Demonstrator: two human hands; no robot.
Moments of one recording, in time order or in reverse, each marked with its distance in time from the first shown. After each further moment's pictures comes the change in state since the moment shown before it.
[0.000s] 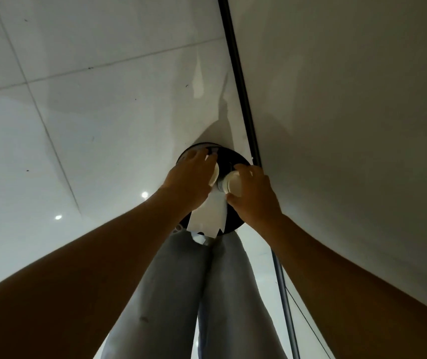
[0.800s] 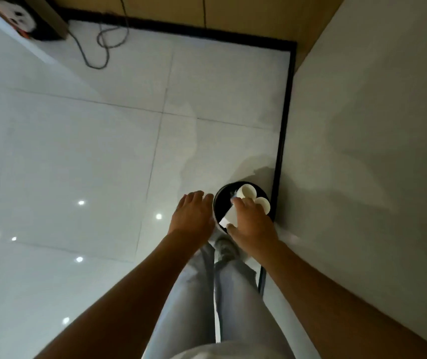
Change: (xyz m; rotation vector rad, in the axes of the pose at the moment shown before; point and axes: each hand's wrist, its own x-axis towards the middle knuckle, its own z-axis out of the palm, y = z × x) left_hand -0.281 0.071 -0.110 -0.243 0.282 -0.452; right_hand -0.214 -0.137 -0.125 -0.343 -0.097 -0.451
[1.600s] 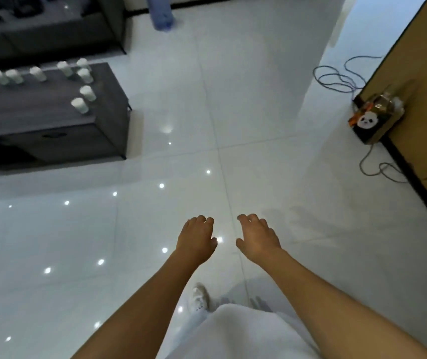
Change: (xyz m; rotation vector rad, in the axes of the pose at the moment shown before) left_hand -0.543 -0.193 0.064 -0.563 0.486 -1.052; right_hand -0.300 -0.407 0.161 -0.790 -0.284 -0.984
